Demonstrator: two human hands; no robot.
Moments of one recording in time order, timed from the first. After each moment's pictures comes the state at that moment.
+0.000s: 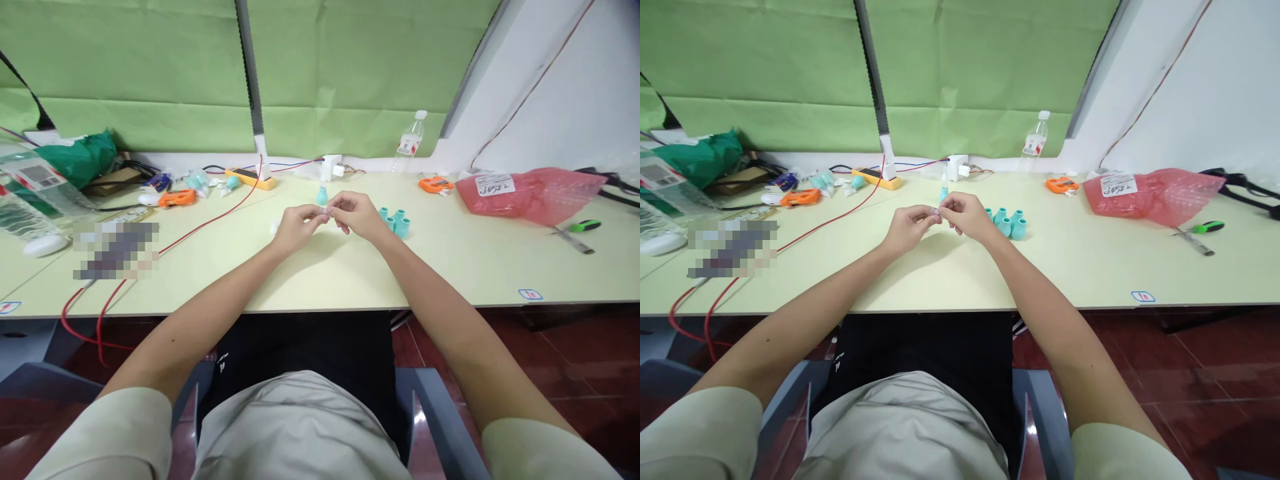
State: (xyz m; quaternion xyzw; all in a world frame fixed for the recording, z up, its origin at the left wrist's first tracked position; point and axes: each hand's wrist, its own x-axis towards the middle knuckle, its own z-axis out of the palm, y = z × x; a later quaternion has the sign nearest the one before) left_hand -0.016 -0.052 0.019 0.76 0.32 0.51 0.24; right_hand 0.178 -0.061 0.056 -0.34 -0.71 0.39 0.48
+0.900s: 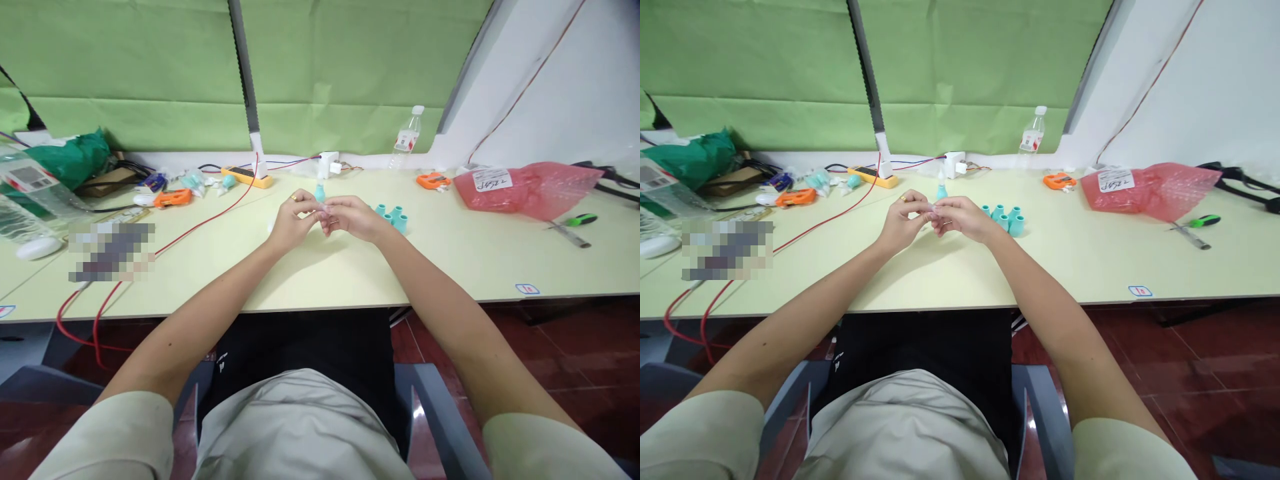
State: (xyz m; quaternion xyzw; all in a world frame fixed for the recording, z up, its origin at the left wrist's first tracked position) left_hand -0.017 -0.041 0.020 0.77 0.24 0.56 0.17; right_hand 0.185 -0.055 0.050 -0.25 -0.66 0.60 0.38
